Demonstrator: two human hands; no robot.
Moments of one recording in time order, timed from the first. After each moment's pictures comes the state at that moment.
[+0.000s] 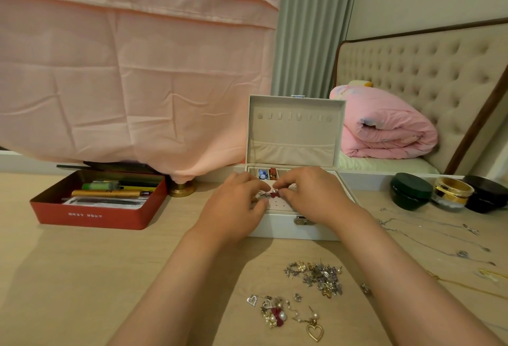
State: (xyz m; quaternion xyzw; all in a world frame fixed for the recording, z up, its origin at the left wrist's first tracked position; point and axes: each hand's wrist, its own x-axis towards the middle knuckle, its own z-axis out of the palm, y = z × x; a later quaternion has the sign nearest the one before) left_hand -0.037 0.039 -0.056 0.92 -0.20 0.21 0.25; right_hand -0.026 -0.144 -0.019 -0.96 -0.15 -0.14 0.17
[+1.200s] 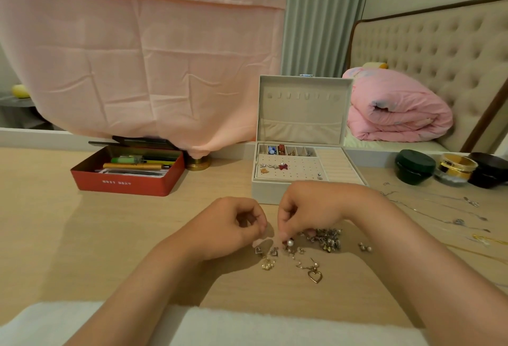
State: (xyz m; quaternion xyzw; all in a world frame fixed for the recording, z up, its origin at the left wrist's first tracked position) left_hand -0.136 0.070 -0.061 0.90 -0.18 -0.03 0.40; right_hand -0.098 -0.133 -0.006 -0.92 -0.26 0.25 0.16
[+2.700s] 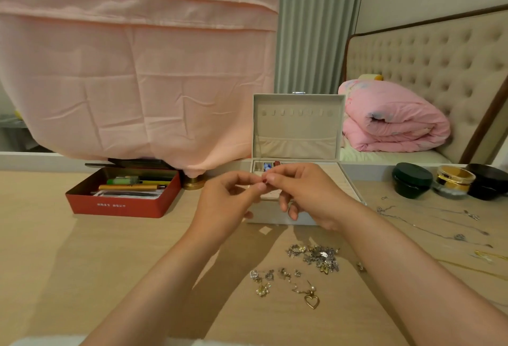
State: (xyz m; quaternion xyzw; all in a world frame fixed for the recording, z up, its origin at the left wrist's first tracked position) left_hand -0.108 0.038 -0.032 0.74 -0.08 0.15 0.66; right_hand -0.076 -0.130 -0.011 -0.74 -0.14 0.07 0.65
